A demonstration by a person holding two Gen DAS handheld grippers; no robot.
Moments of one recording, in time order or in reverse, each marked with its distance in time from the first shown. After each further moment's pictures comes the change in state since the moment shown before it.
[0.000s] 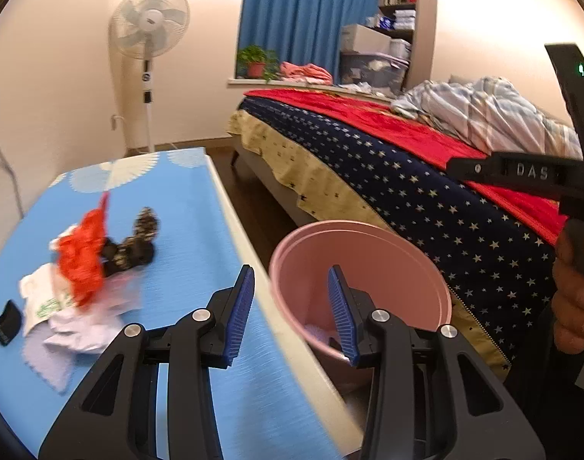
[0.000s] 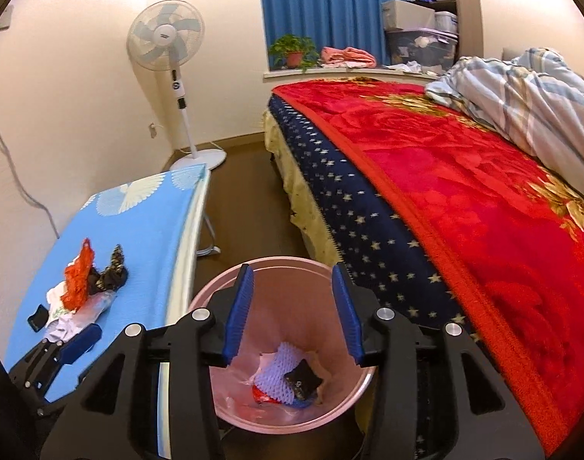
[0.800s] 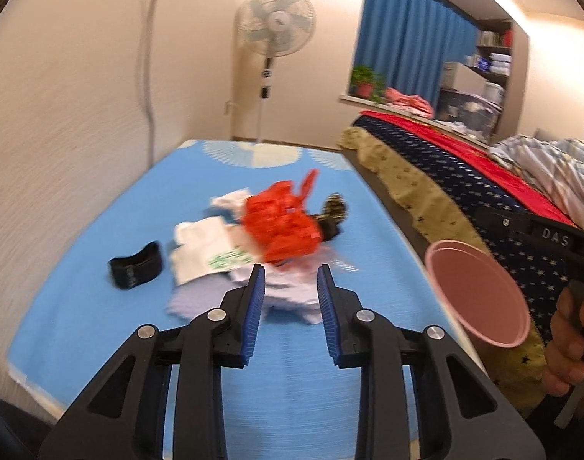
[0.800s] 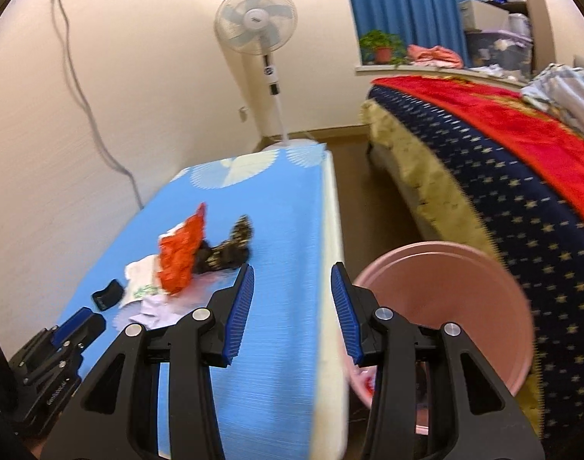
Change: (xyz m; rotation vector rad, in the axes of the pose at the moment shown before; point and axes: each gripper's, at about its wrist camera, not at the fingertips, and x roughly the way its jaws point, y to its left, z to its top) left arm -0.066 0.141 -0.042 -0.237 -0.057 0.289; right arm 0.035 0.145 -0.040 -0.079 0.025 0.302
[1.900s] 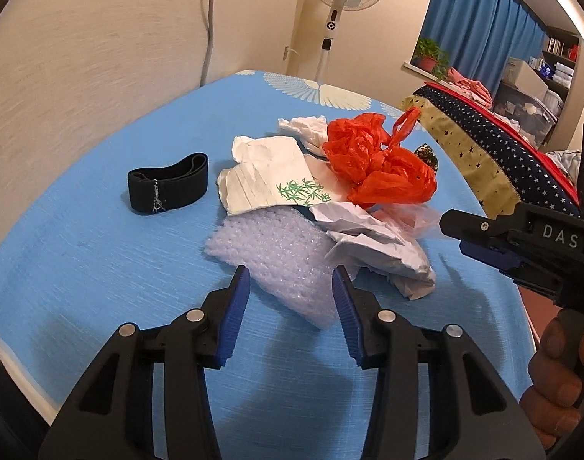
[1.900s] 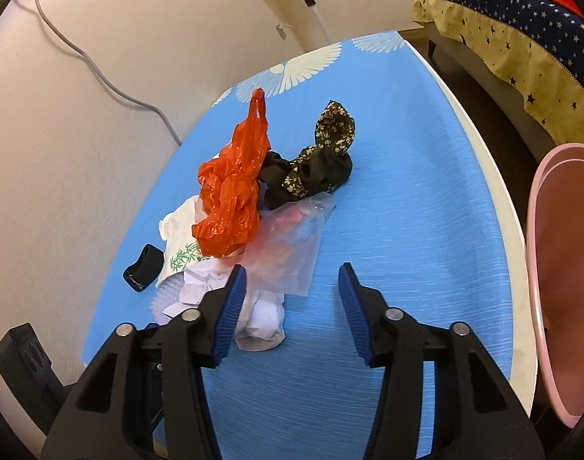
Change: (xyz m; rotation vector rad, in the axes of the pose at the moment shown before) left arm 0.063 0.047 -0.032 -0.158 0.167 0.118; right arm 0.118 0.050 -0.031 0.131 0.301 0.230
